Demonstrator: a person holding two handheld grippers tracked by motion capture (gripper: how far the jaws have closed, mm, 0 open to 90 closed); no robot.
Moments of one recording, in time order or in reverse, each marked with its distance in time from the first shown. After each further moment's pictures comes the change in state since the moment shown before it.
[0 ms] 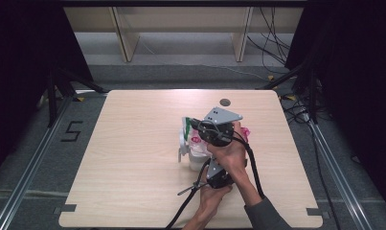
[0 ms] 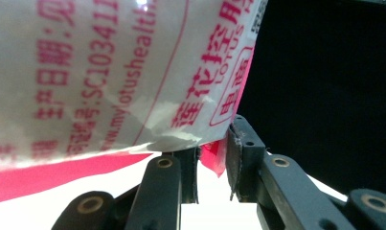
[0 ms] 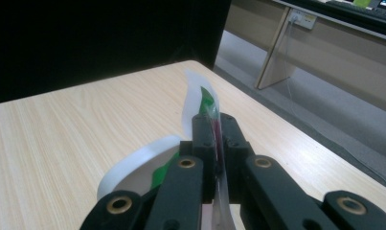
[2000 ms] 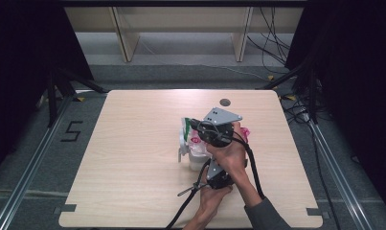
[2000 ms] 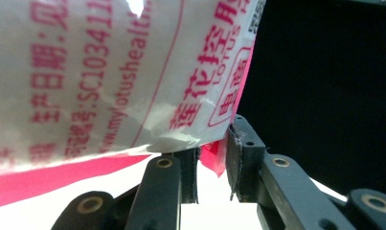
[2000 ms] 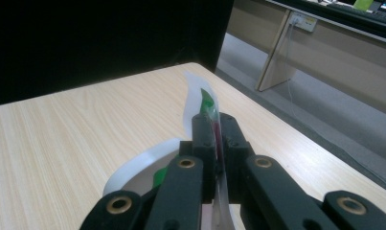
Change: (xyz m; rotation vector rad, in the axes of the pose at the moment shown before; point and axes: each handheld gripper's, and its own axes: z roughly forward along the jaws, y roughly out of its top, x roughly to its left) left arm -0.002 0.001 0.000 -0.019 -0.008 -0.004; right arm 0.004 0.001 0.000 0.005 0.001 0.004
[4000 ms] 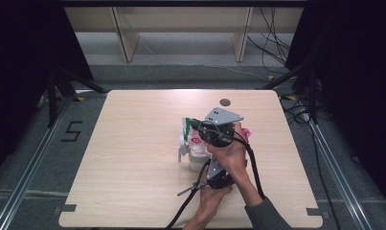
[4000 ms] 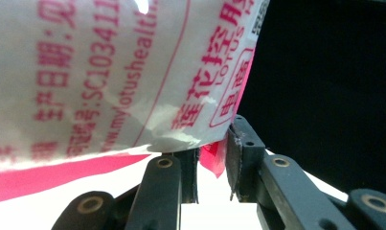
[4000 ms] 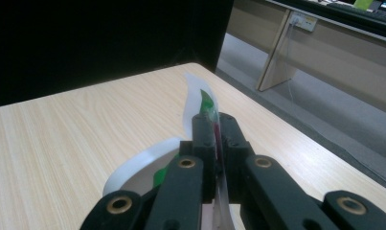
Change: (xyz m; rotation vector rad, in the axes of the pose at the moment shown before) left arm 0.001 -0.002 -0.001 0.014 -0.002 -0.003; right arm -0.001 -0.001 -0.002 0.000 0.010 0.028
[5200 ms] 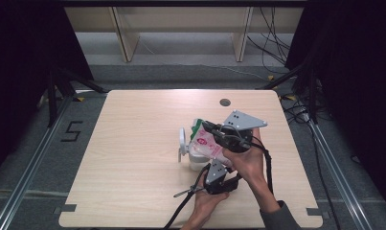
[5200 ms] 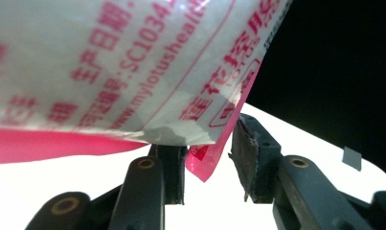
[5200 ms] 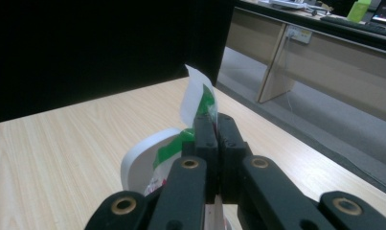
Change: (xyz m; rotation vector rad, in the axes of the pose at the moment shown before) left arm 0.000 -0.008 -0.015 0.088 0.036 0.074; right arm -0.008 -0.006 -0.047 -0.074 0.007 0.014
